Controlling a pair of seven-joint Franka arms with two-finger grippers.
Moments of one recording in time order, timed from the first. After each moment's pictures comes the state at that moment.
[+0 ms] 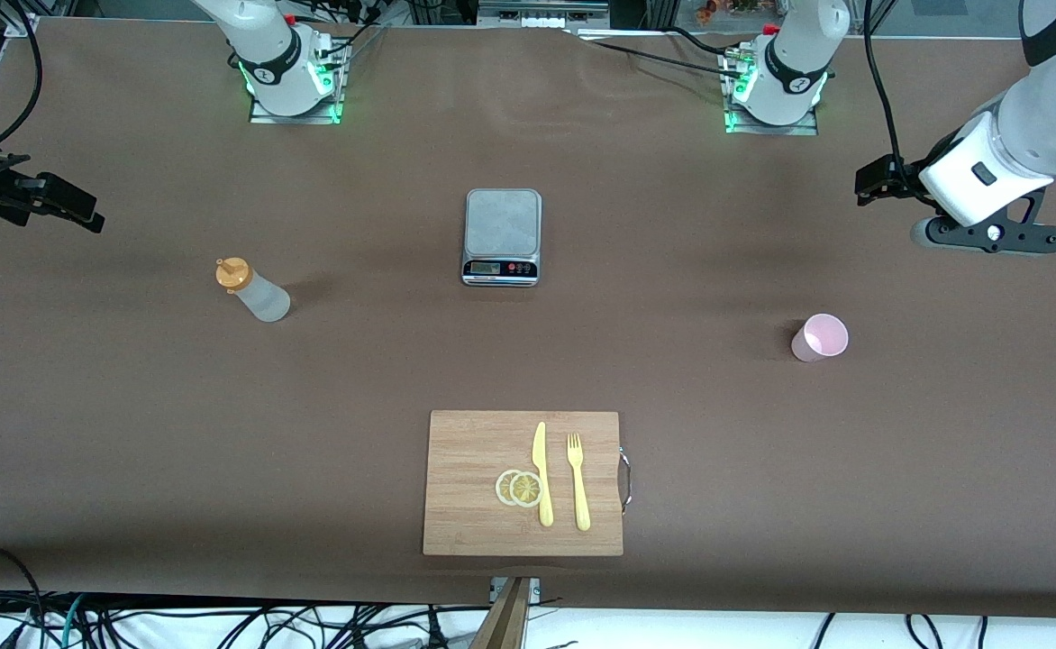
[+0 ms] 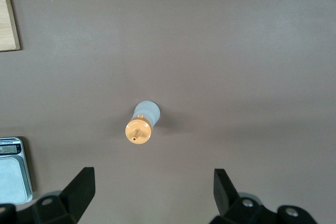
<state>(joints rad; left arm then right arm) 0.03 0.07 -0.17 -1.54 0.02 1.35 -0.05 0.00 -0.01 -0.05 -1.68 0.00 1.63 0.04</state>
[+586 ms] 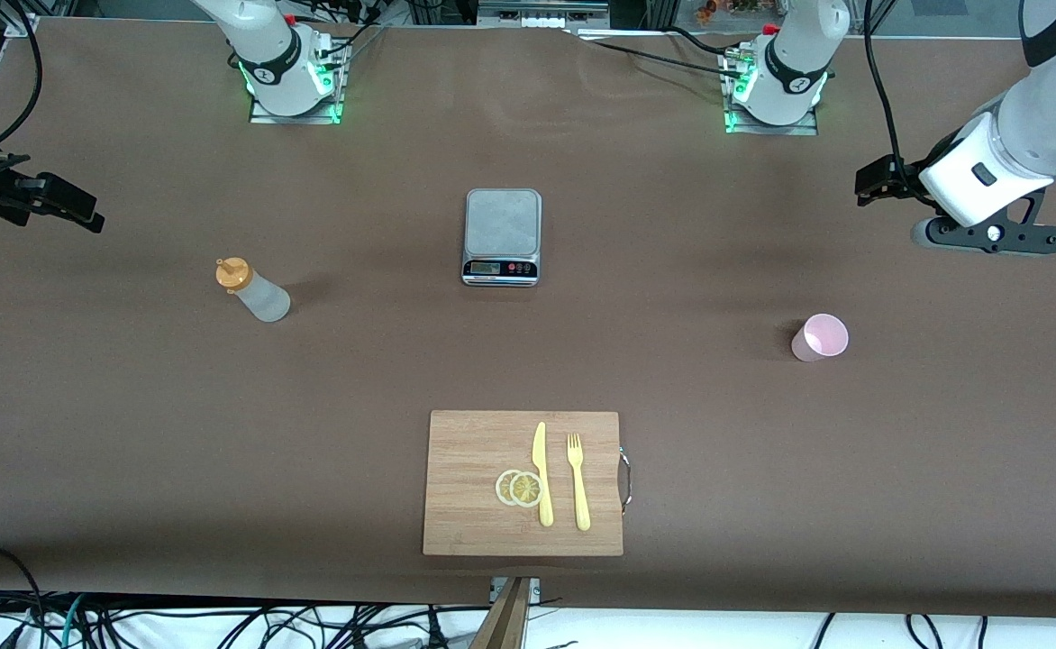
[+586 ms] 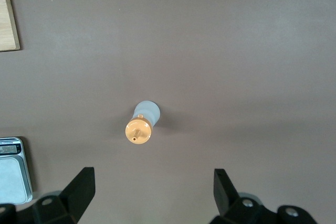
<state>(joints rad) 0.03 0.07 -0.17 -1.54 0.02 1.35 -0.05 0.00 -0.01 -0.05 -1.68 0.00 1.63 0.04</state>
